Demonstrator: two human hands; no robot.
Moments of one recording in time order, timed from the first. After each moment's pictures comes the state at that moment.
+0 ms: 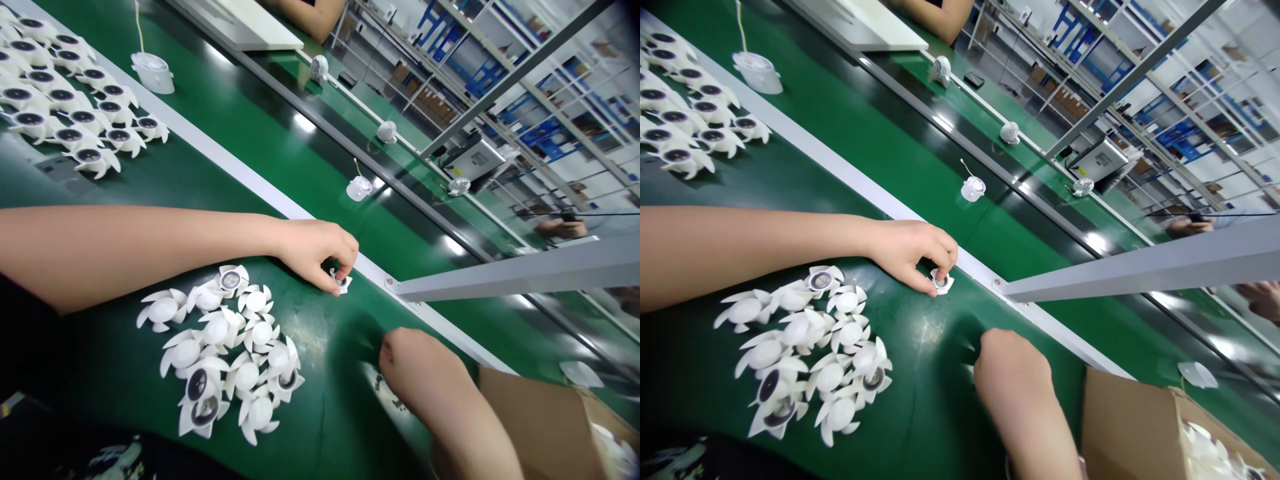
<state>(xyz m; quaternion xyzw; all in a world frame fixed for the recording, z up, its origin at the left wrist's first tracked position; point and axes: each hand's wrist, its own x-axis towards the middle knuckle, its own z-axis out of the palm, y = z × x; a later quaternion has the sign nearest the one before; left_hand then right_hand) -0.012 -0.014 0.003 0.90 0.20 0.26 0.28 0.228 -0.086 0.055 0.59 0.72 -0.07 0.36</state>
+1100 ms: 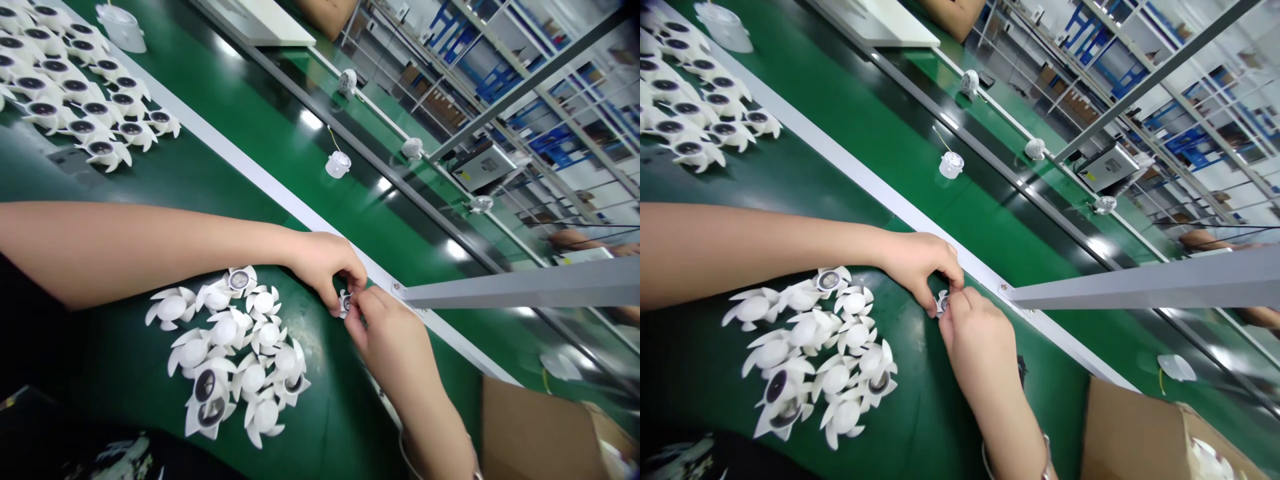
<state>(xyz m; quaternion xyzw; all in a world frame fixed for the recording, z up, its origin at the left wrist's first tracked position) -0.002 -0.019 -0.005 0.89 0.24 0.21 0.34 0.206 -0.081 0.025 0.38 0.92 0.05 -0.03</state>
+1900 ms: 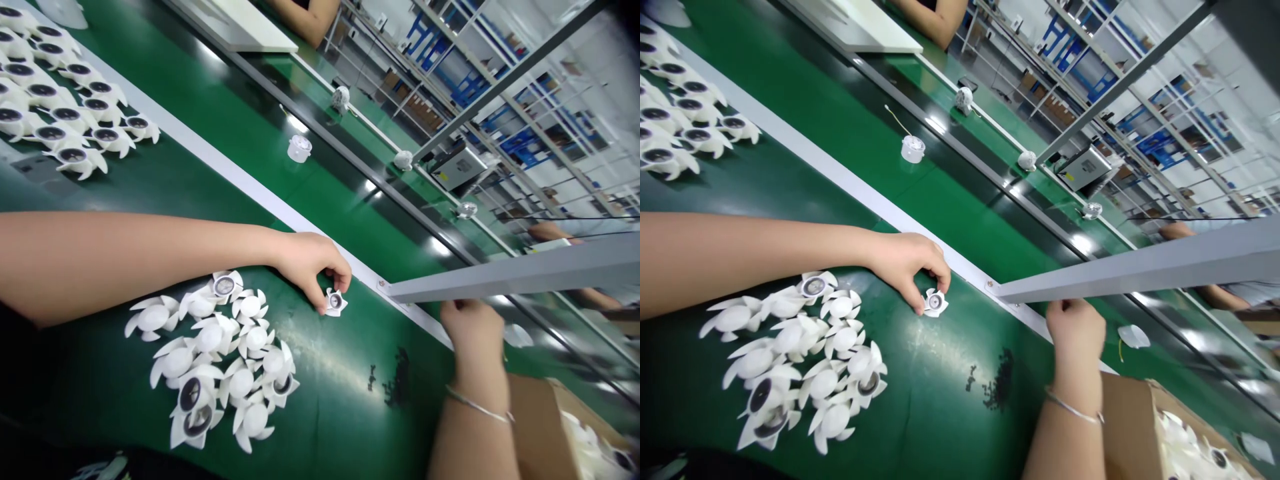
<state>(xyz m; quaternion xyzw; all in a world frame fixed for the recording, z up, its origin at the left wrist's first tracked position) -0.005 -0.014 -0.009 0.88 0.23 0.21 0.37 0.359 0.013 0.030 0.77 0.63 0.09 0.02</state>
